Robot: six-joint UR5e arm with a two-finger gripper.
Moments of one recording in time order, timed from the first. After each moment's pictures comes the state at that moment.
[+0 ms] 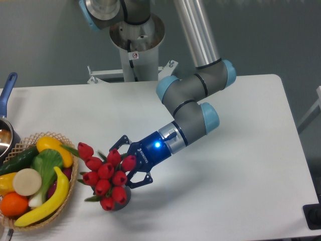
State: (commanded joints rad) arm 2.52 -2.10 -1.78 -0.75 0.13 1.26
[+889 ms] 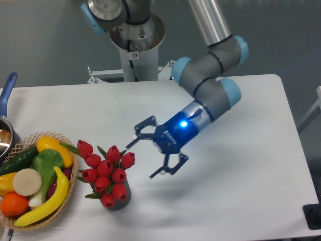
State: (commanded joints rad) arm 2.74 -1.97 -1.84 -0.75 0.14 1.25
